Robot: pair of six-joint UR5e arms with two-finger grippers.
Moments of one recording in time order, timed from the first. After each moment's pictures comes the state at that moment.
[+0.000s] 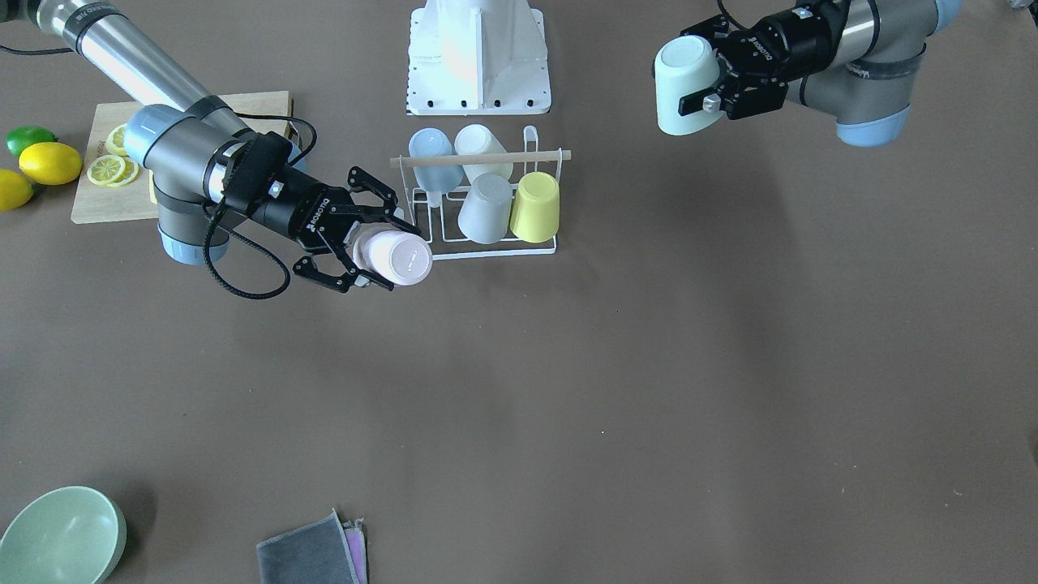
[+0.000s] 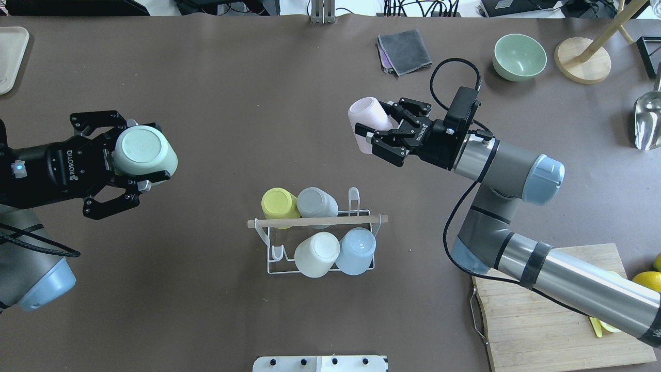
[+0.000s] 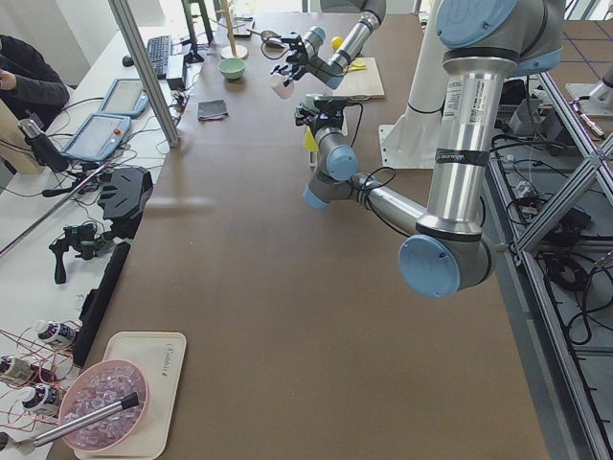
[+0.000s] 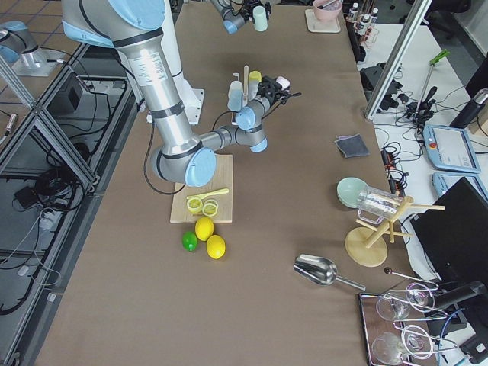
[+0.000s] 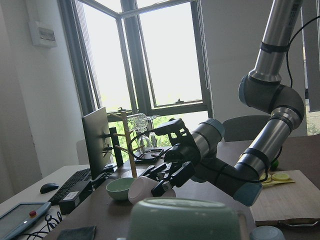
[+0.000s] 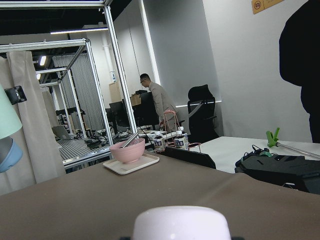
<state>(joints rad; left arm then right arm) -0.65 -1.71 -1.75 -3.55 -1.73 -0.28 0.53 -1.08 1.28 0.37 1.48 0.56</state>
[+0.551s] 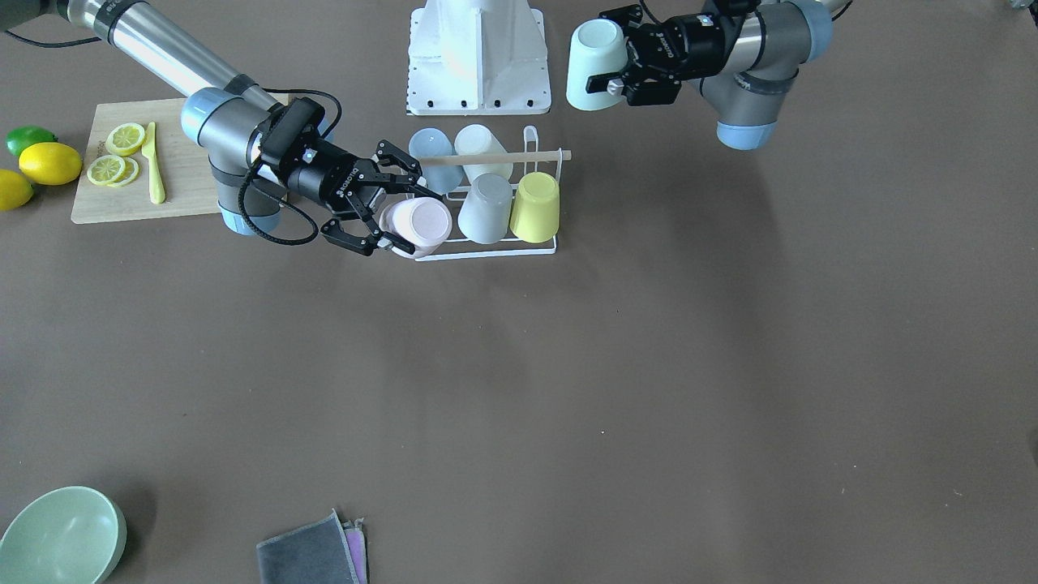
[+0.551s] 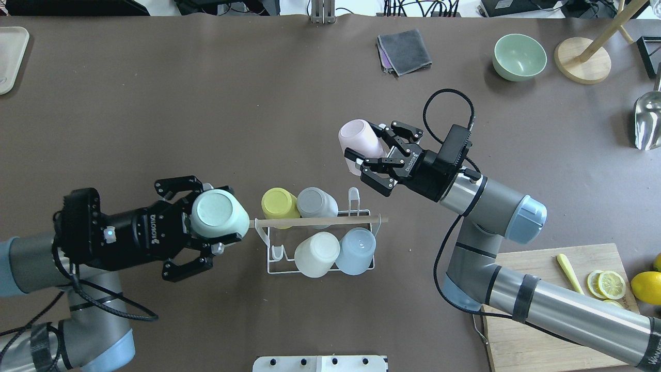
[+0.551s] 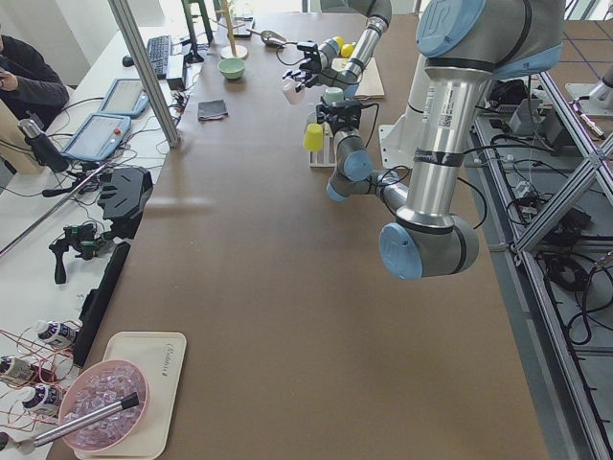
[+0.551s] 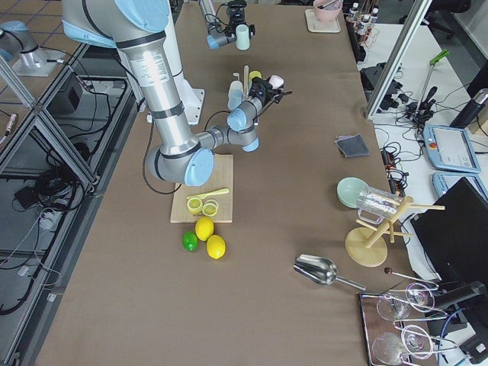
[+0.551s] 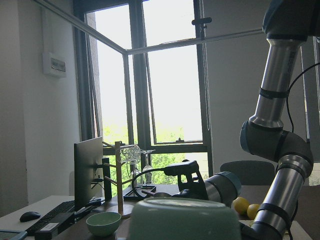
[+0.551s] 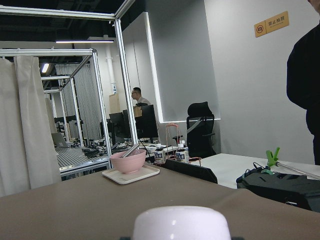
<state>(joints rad) -0.36 -1.83 -1.66 -3.63 -1.57 -0.23 0.46 -1.08 1.30 0.41 1.39 0.45</state>
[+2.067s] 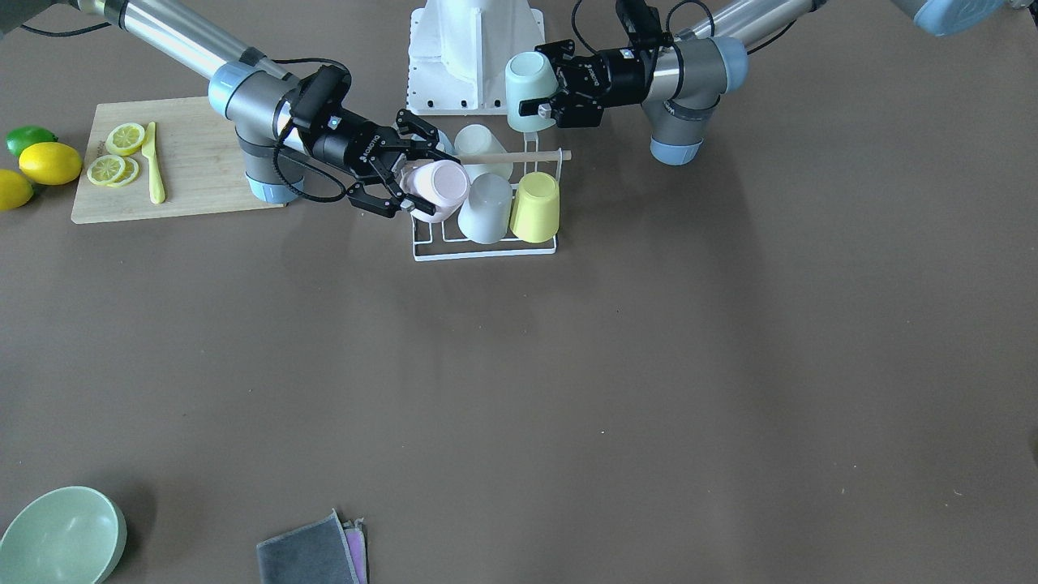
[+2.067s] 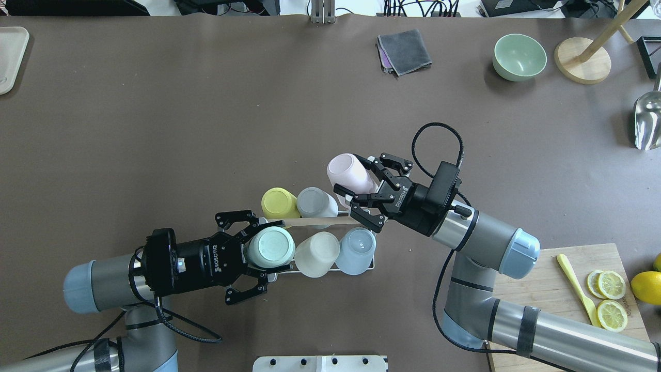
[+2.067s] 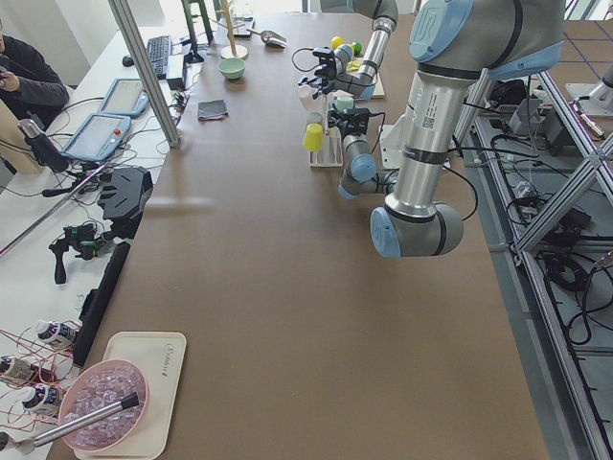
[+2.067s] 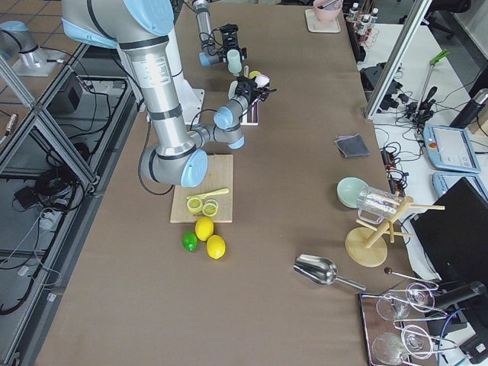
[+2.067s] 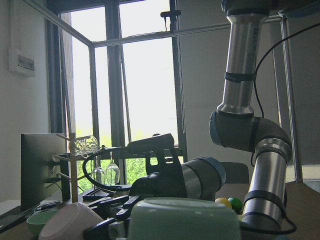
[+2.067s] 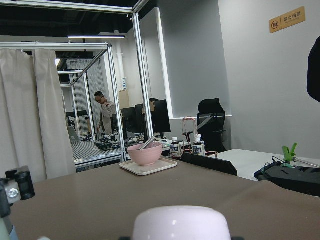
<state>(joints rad) -0.27 -1.97 -1.45 -3.70 -1.54 -0.11 0.37 -1.12 1.36 0.40 1.34 0.38</state>
